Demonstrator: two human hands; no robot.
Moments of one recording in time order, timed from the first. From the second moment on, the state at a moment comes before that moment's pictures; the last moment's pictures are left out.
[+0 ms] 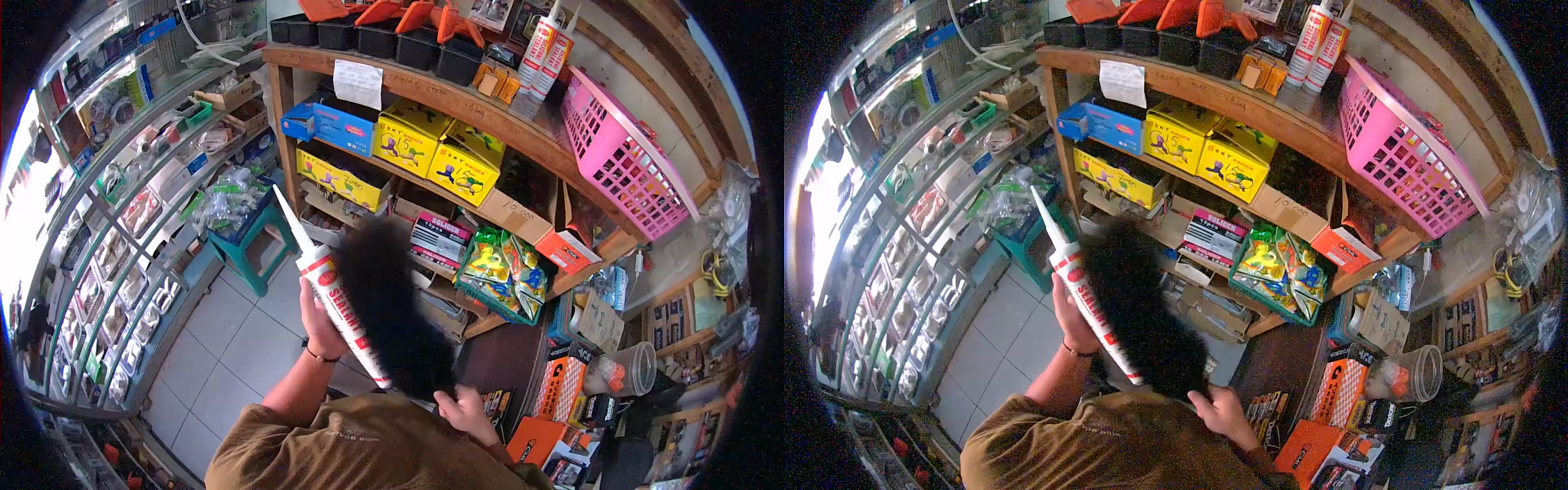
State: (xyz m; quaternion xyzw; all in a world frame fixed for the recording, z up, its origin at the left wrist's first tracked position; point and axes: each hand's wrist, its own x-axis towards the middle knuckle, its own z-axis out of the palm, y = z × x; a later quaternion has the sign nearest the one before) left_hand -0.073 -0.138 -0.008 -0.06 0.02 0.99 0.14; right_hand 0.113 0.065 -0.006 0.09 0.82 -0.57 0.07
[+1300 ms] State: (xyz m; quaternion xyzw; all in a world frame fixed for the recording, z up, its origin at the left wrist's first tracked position) left_hand -0.053 -0.119 0.035 -0.05 0.16 0.98 0.13; right_hand 0.129 0.067 -0.002 0.01 0.87 -0.48 0.11
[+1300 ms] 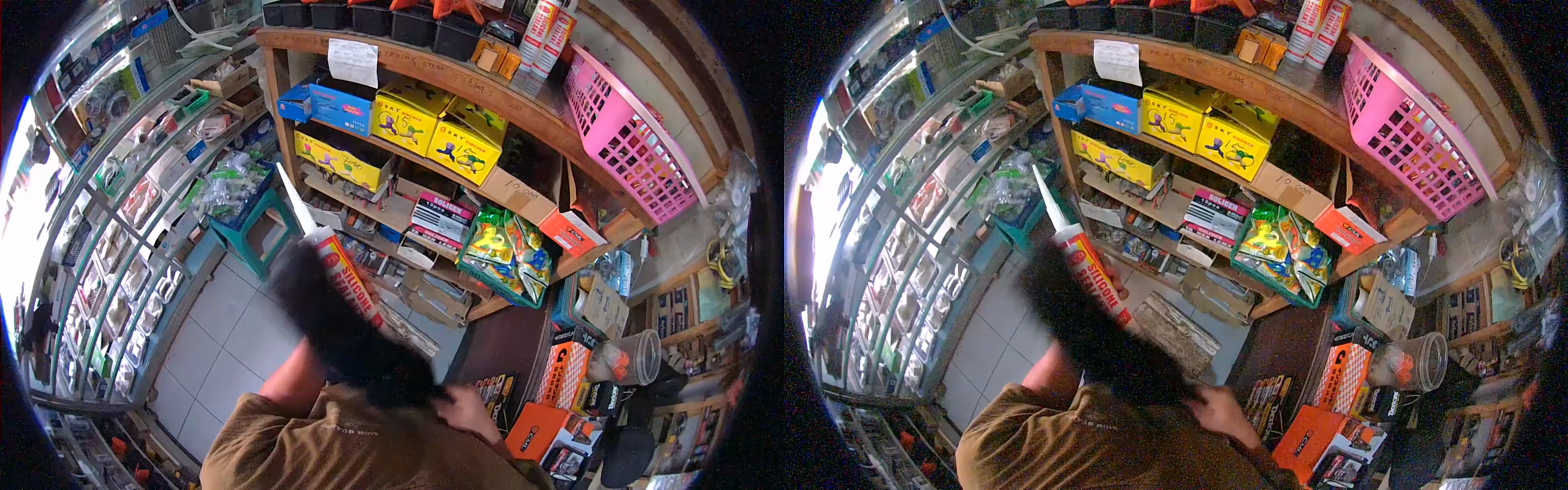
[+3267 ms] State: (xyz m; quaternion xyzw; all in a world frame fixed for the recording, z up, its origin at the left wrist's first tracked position) left_hand -0.048 -0.101 0.005 0.23 0.02 0.92 0.31; right_hand 0.173 0.072 -0.002 0.19 0.81 -0.56 0.06
